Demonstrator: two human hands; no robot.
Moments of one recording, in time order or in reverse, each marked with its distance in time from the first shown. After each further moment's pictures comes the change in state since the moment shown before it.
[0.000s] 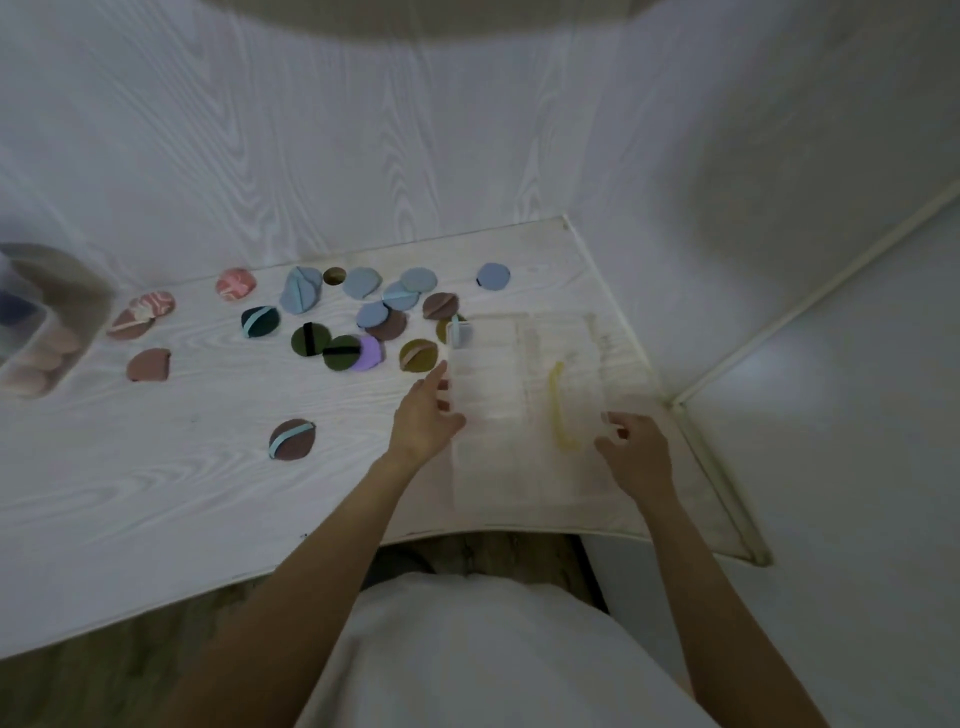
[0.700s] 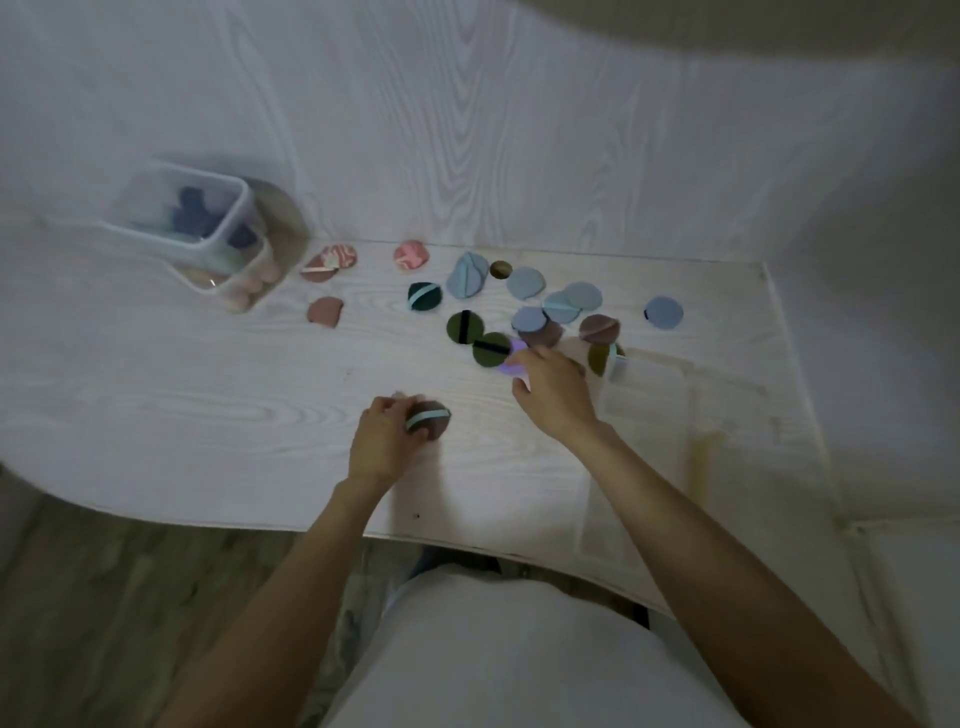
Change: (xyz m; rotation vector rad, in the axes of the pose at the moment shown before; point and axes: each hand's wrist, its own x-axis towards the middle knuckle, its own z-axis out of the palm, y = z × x) left_hand -0.029 -0.154 -0.107 0.256 0.268 -0.270; right_hand 0.021 -0.206 0.152 -0.335 -0.322 -0.859
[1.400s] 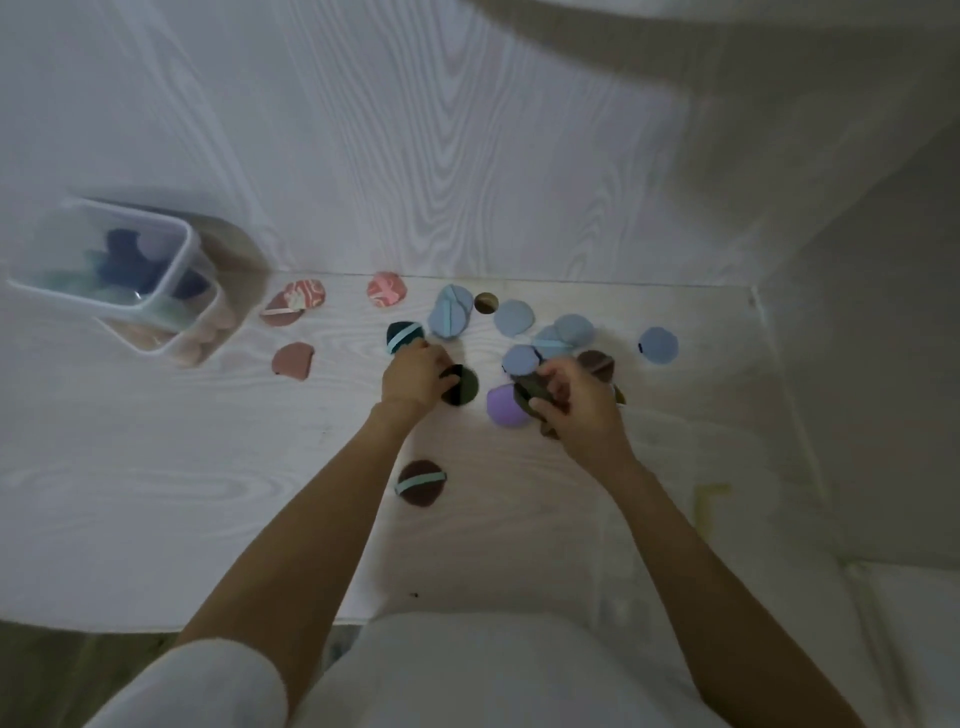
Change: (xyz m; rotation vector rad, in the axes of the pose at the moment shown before) left_hand 0.146 0.068 -0.019 0.108 -0.084 0.215; right_hand 0.025 0.014 -0.029 0.348 0.152 0.181
